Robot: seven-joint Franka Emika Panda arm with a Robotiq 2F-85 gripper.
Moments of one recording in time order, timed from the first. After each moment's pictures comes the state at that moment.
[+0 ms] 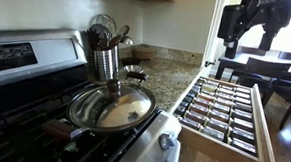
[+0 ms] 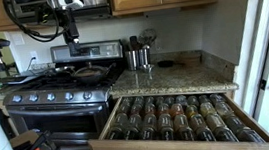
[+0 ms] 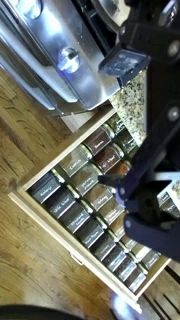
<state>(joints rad) 0.04 -0.46 0.42 -2.39 0.02 1.90 0.62</state>
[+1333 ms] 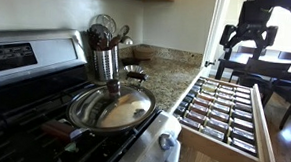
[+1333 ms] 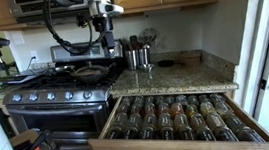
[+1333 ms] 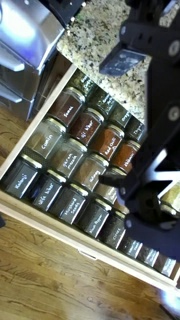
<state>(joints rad) -0.03 -0.29 0.11 -2.42 -0.01 2.13 0.56</state>
